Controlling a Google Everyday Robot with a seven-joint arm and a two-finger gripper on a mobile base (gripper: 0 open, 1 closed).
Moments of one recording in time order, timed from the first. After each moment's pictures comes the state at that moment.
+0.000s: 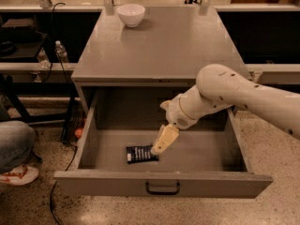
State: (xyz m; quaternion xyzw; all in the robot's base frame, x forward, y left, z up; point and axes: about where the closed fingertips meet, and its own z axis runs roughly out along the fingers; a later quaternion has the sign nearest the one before) arm 0.539 -0.029 0.708 -0.60 0.73 0.18 0.26
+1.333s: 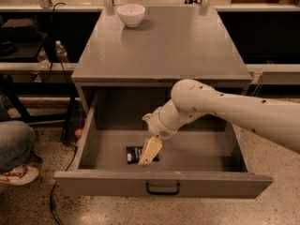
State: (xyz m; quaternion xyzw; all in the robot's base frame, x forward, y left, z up) arm 0.531 0.023 0.649 -0.66 0.69 0.20 0.23
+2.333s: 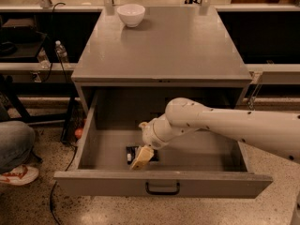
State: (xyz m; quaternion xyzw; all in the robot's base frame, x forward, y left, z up) arm 0.537 0.047 0.601 -0.62 0.71 0.21 0.26
